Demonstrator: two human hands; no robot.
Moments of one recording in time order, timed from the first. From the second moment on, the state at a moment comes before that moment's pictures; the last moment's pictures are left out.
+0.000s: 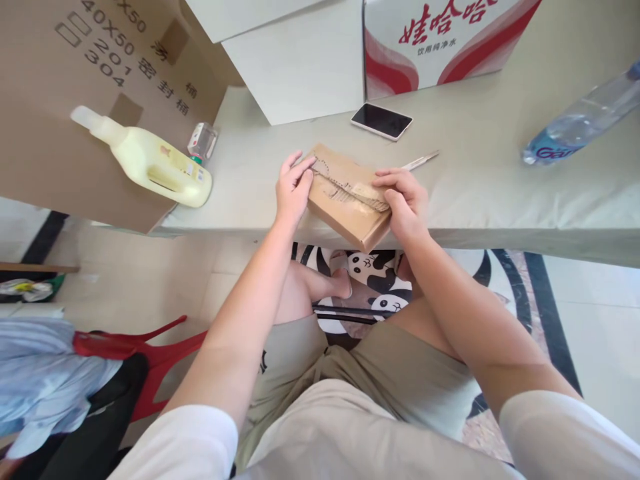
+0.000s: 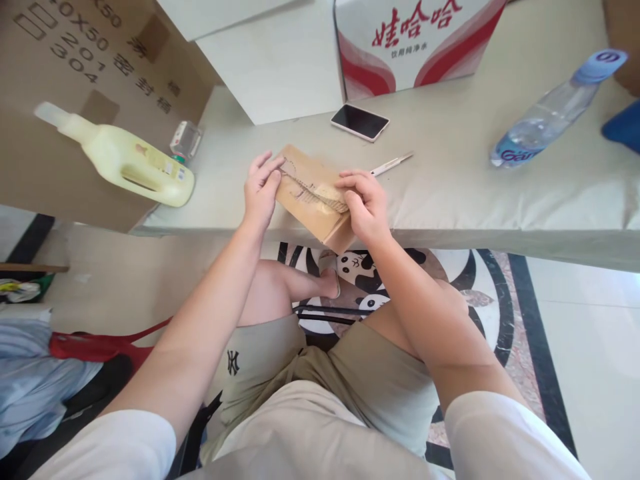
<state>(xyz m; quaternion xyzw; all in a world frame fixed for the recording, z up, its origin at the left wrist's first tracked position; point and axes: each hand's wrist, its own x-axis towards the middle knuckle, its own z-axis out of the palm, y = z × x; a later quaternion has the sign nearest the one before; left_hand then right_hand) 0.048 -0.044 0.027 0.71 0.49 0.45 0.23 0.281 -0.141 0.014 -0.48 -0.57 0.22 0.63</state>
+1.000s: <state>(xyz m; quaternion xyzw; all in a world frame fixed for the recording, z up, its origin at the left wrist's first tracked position) -0.003 -0.010 0.027 0.41 0.54 0.59 0.44 0.283 -0.132 -0.009 -0.55 -0.54 0.35 0.53</state>
